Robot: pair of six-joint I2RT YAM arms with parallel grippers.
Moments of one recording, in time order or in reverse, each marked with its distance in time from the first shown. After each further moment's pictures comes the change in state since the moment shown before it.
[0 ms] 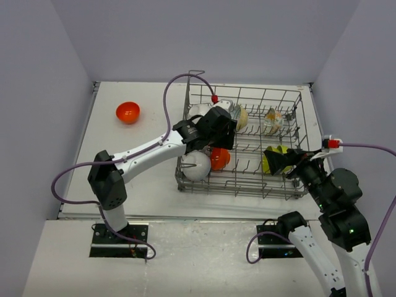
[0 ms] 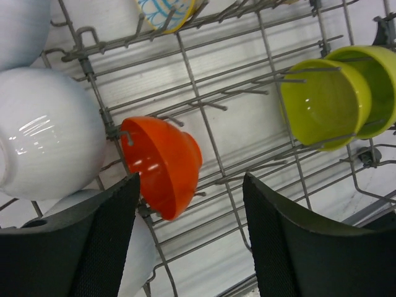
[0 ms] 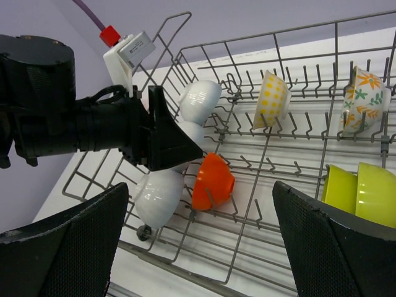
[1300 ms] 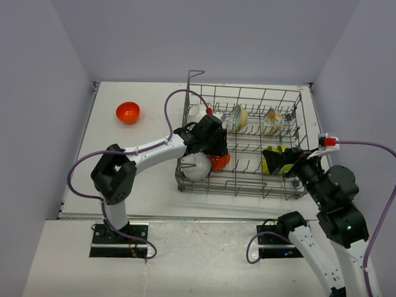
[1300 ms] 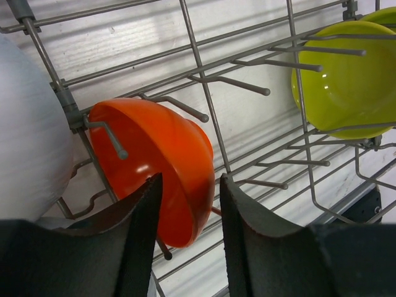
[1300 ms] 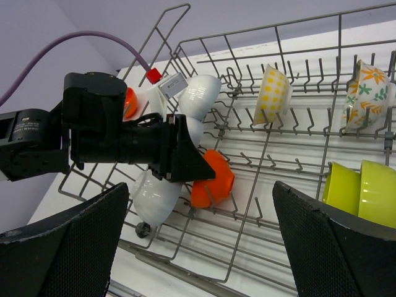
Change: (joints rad) left arm 0.103 0.027 -0.274 0.249 0.272 -0.085; right arm 0.000 0.017 -0.013 0.009 -0.011 0.000
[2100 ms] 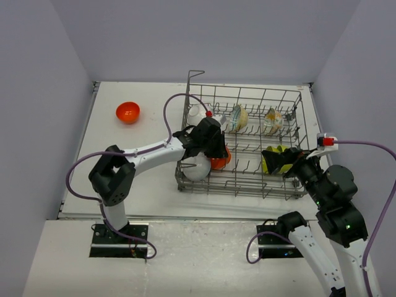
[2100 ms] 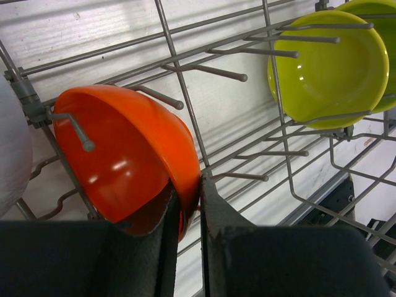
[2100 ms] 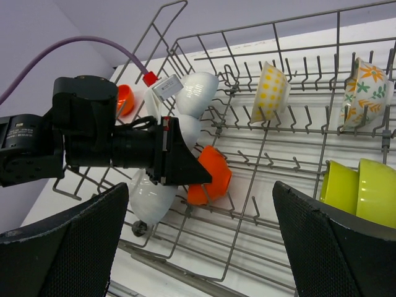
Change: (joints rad) left arm -0.006 -0.011 -0.056 0.089 0.063 -0.057; right arm 0.000 0.000 -0.011 0.001 0.001 -0.008
